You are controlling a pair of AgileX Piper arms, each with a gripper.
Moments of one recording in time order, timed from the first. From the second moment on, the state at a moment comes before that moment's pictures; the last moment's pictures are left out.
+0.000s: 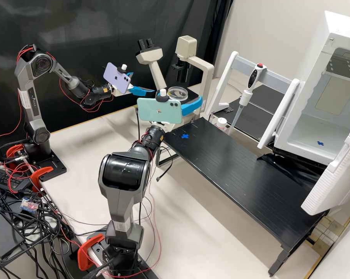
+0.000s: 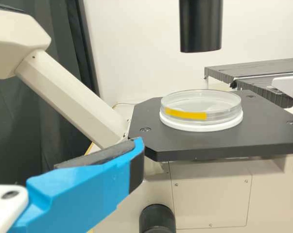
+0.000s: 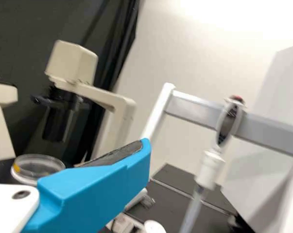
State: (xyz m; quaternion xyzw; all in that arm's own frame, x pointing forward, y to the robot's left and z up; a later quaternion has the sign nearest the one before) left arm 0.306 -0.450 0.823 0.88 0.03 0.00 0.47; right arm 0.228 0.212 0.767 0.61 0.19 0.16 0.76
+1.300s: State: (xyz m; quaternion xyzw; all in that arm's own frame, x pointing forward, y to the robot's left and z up) left arm 0.306 -0.450 0.823 0.88 0.03 0.00 0.47; right arm 0.412 0.296 0.649 0.65 0.21 -0.06 0.72
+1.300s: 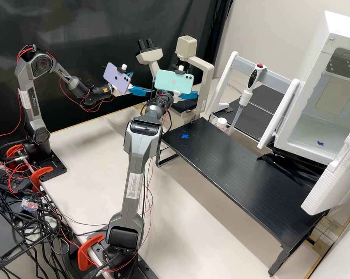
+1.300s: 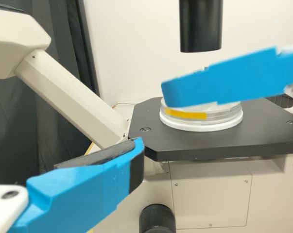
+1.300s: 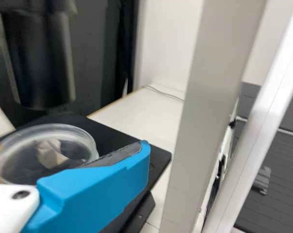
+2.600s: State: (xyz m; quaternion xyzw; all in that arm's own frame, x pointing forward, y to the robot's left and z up) left arm 0.306 -0.450 0.823 0.88 0.03 0.00 0.47; right arm 0.417 0.282 0.616 0.64 0.22 -0.13 0.72
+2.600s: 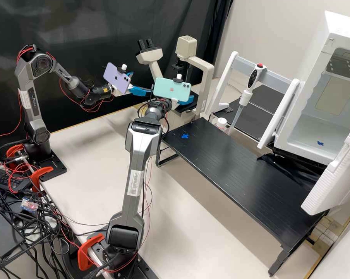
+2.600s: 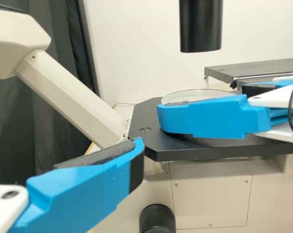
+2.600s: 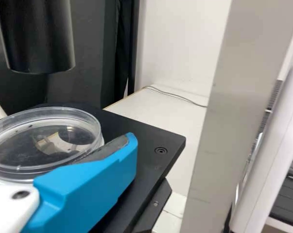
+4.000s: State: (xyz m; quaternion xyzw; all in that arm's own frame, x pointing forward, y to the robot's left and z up) left arm 0.306 -0.450 0.823 0.88 0.03 0.00 0.47; right arm 0.318 0.265 0.687 0.66 0.26 -0.07 0.70
